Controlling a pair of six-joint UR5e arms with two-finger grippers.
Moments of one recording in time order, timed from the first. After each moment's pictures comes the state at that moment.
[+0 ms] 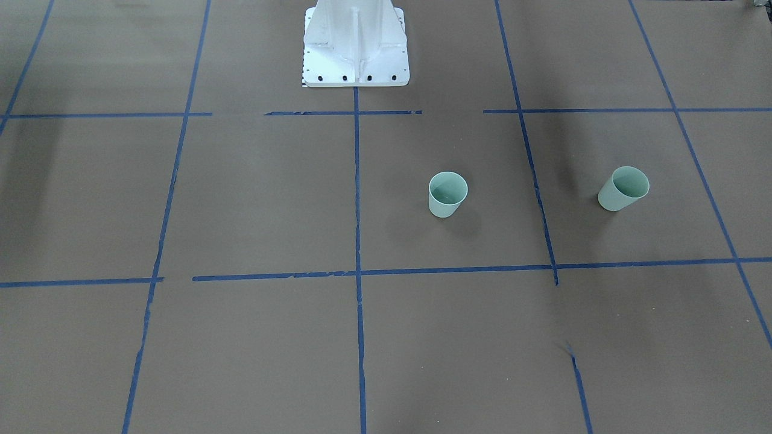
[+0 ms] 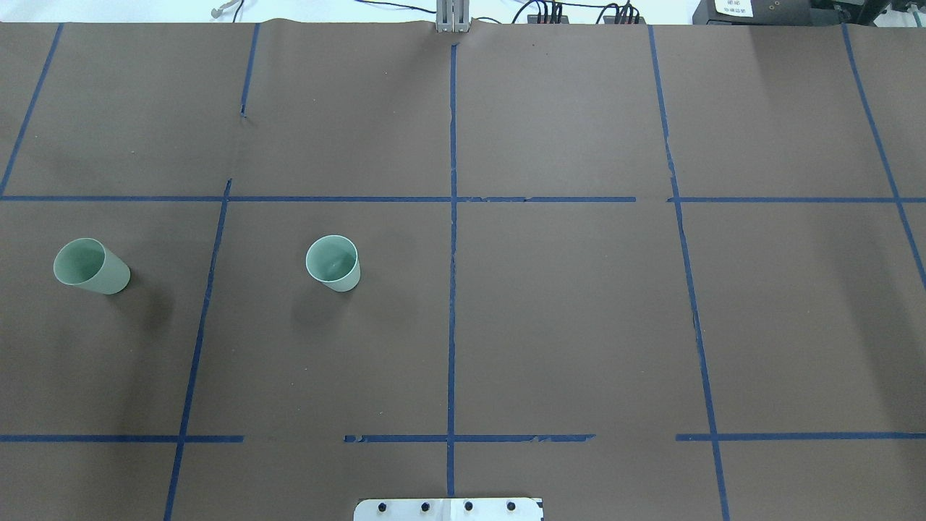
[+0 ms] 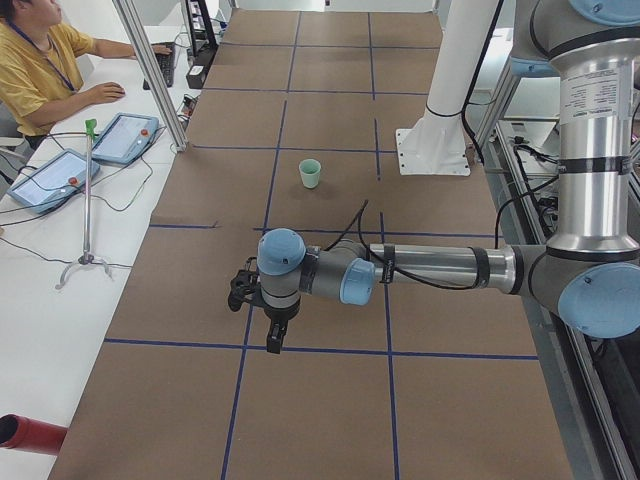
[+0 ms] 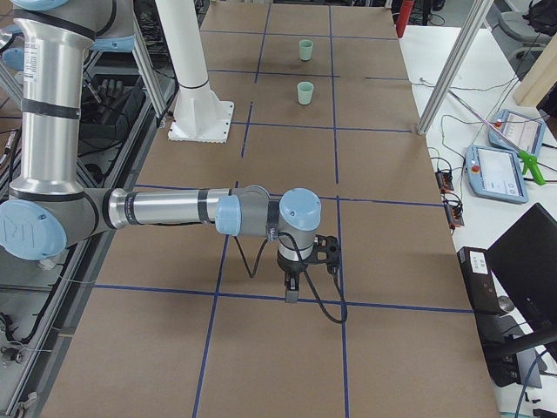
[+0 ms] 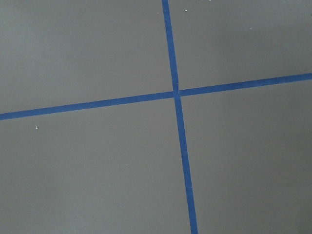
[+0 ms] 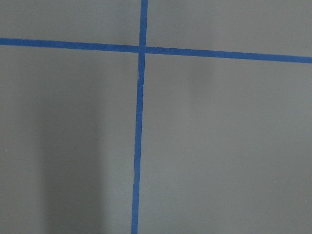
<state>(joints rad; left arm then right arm) -1.51 -1.48 -1.67 -1.76 -2.30 -0.04 1.56 -1.71 1.79 -1.68 2.26 -0.04</state>
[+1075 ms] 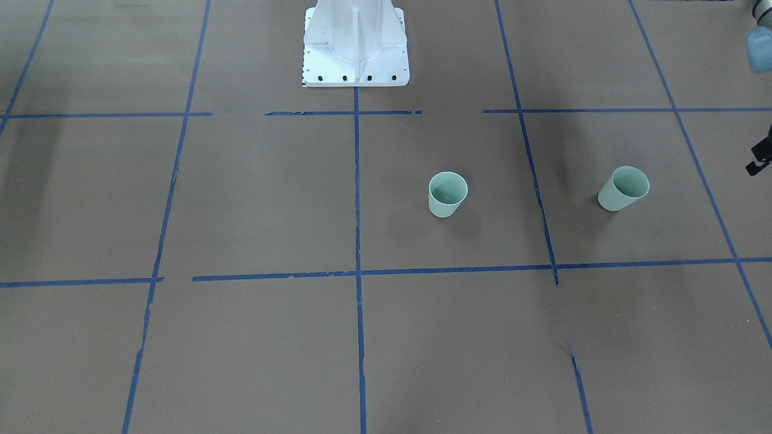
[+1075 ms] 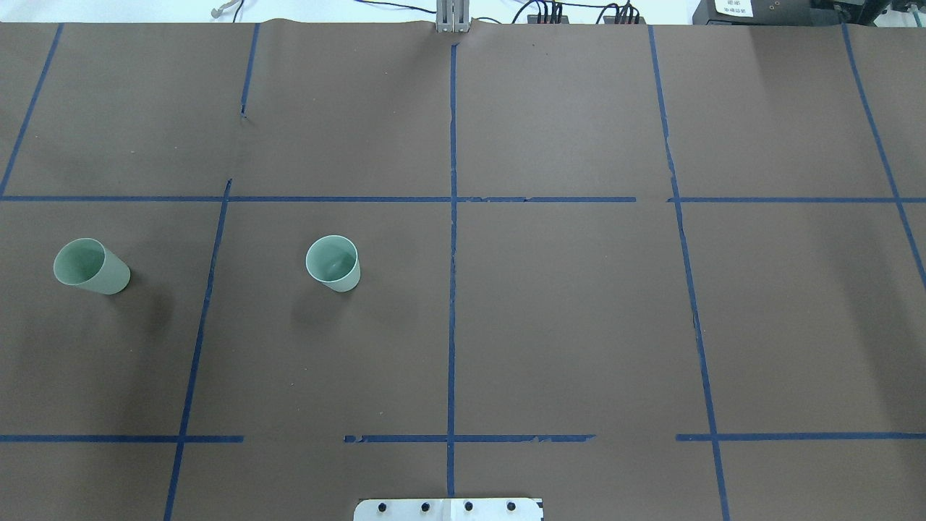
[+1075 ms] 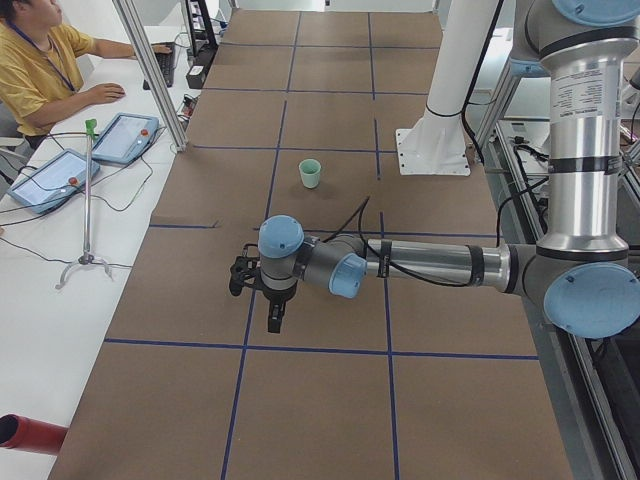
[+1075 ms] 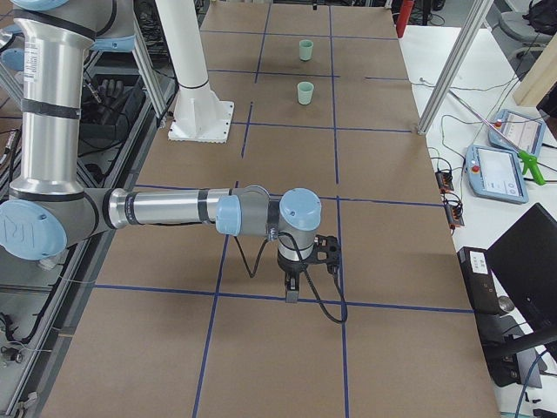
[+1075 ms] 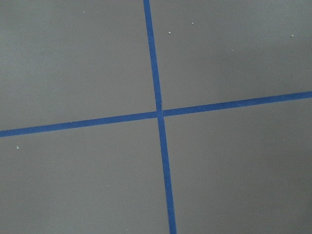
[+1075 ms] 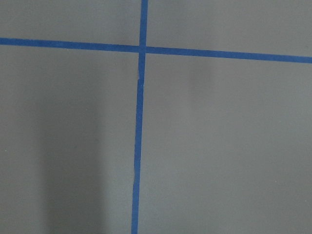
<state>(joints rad) -1.37 -1.50 -1.70 -1.87 -2.31 -0.39 1.56 -1.71 1.79 -1.68 2.26 -0.04</state>
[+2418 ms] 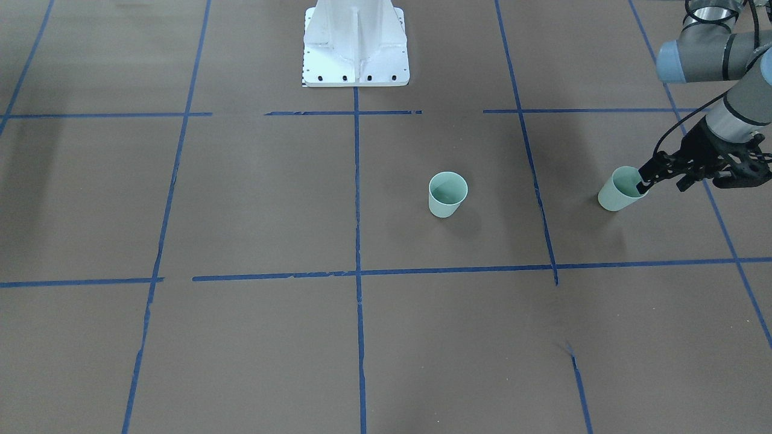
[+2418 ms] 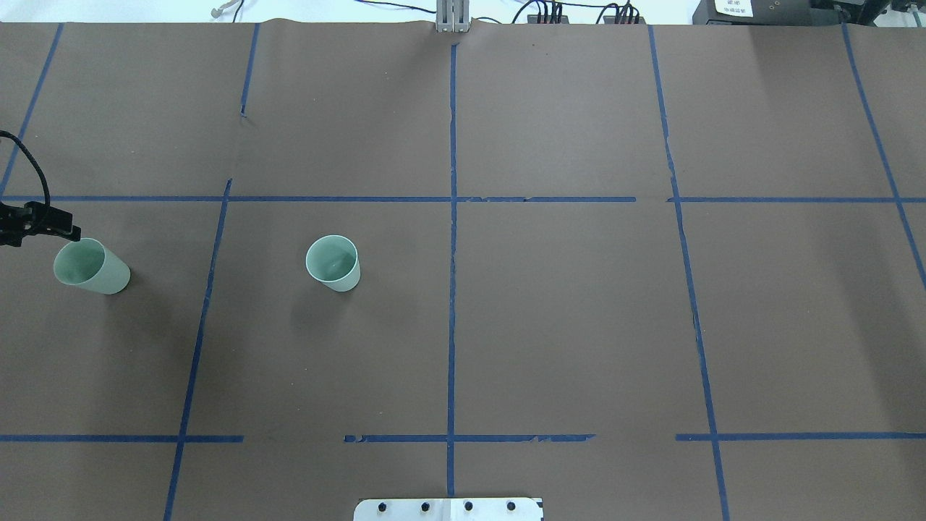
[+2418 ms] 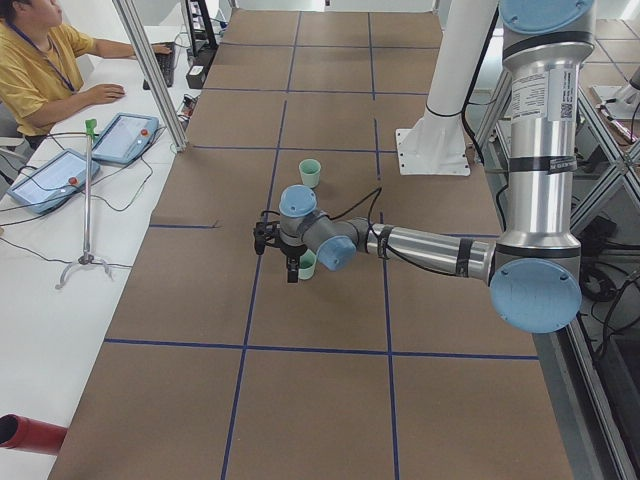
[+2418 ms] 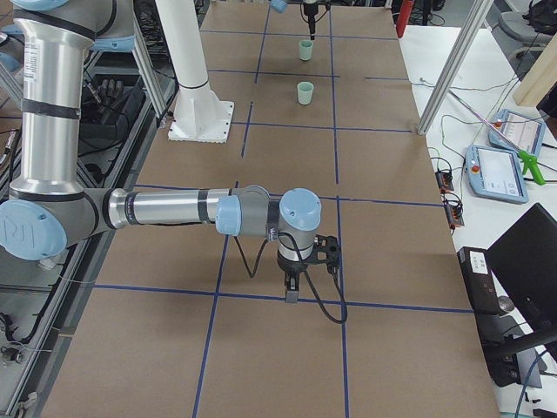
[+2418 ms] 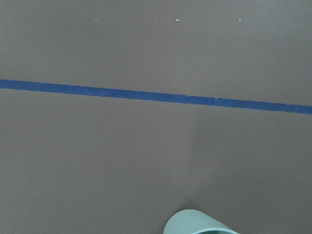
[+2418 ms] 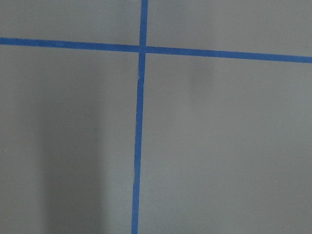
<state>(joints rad) -1.05 -1.52 -1.71 -2.14 -2.19 -0.86 1.56 -1.71 1.79 -1.68 2.26 -0.04</state>
